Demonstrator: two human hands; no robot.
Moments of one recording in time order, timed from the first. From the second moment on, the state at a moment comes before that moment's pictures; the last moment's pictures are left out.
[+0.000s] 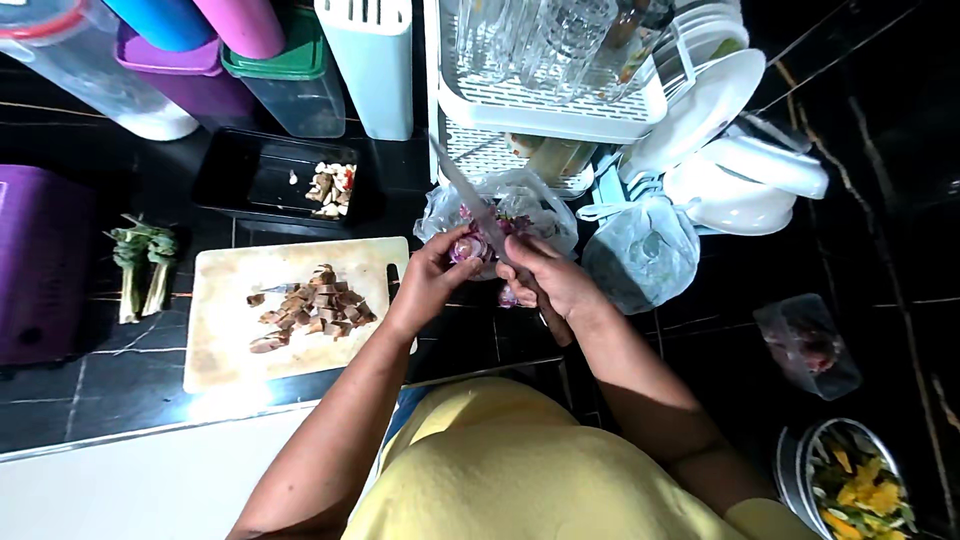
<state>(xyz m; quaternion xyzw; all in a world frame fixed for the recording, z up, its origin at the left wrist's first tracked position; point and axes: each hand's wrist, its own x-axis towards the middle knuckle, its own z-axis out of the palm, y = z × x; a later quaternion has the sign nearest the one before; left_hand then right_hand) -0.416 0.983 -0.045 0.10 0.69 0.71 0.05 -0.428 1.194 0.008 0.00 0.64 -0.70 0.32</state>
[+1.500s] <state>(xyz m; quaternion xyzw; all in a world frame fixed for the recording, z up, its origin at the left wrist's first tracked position) -0.419 0.990 -0.047 0.09 0.53 0.84 0.08 -0.432 1.195 0.002 0.01 0.65 -0.73 0.22</state>
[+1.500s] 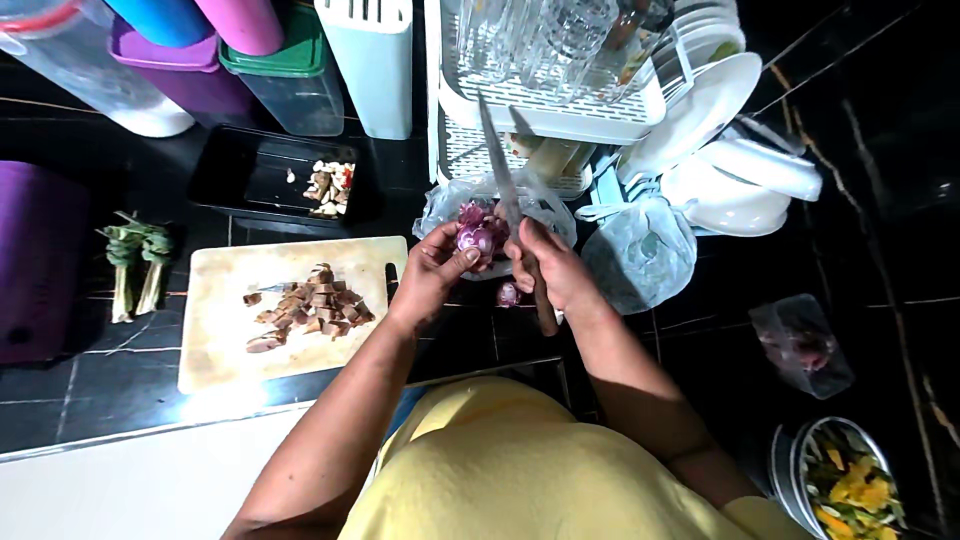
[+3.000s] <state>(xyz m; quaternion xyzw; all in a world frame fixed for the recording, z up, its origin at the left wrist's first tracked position) -0.411 1.017 -0.042 -0.03 0.36 0.93 0.05 -0.408 1.165 -0.011 -0.19 0.90 -0.39 -0.04</state>
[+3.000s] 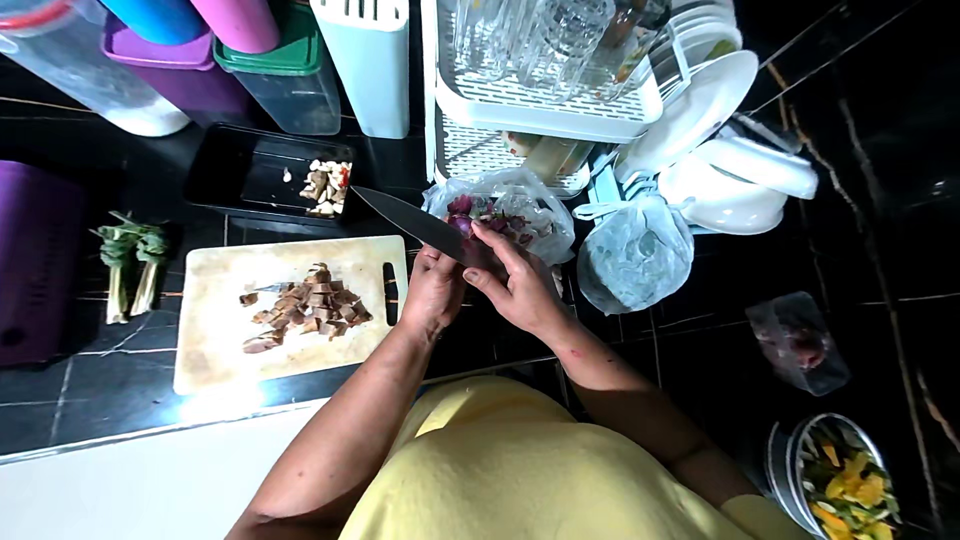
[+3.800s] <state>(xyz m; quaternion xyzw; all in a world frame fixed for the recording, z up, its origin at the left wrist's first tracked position) -0.422 1.001 -0.053 0.01 0.35 0.91 0.21 -0.442 1.204 0.006 -0.06 0.73 -0.62 0.29</state>
